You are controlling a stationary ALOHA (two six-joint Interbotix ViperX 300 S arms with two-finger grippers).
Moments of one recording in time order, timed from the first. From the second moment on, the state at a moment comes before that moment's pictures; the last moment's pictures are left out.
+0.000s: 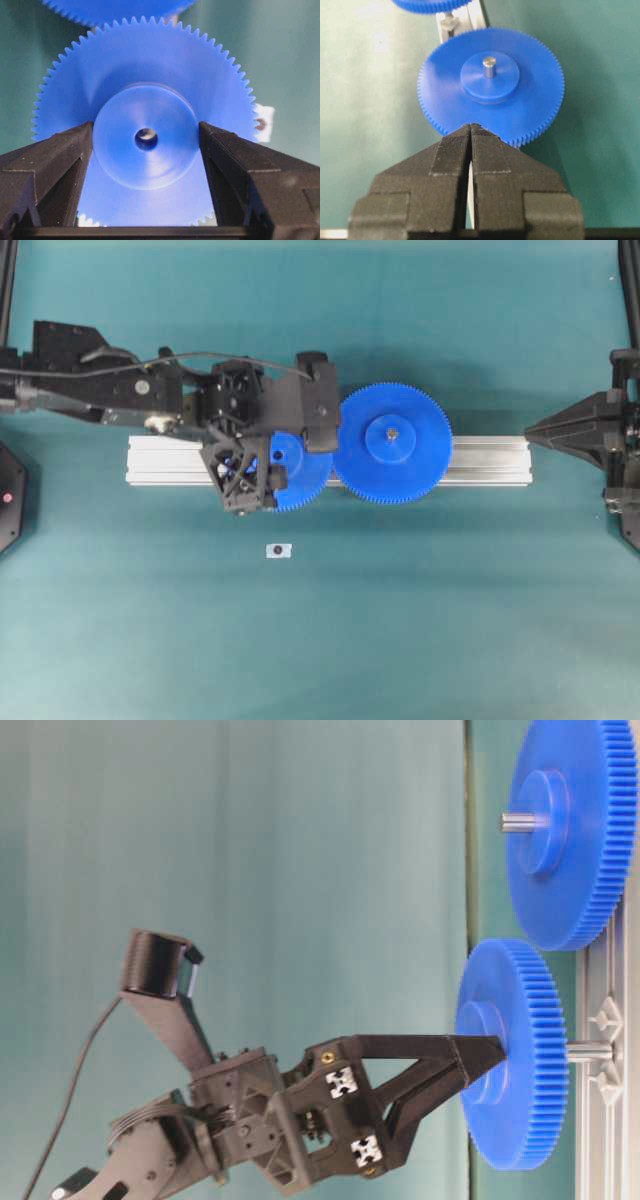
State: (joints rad) left arm 0.09 0.01 0.38 0.02 0.62 -0.02; right arm -0.15 -1.04 1.24 0.05 0.25 0.04
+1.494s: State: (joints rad) left arm 0.09 -0.21 0.45 0.02 0.66 -0.03; right arm -0.16 -1.05 1.24 0.05 0.25 0.04
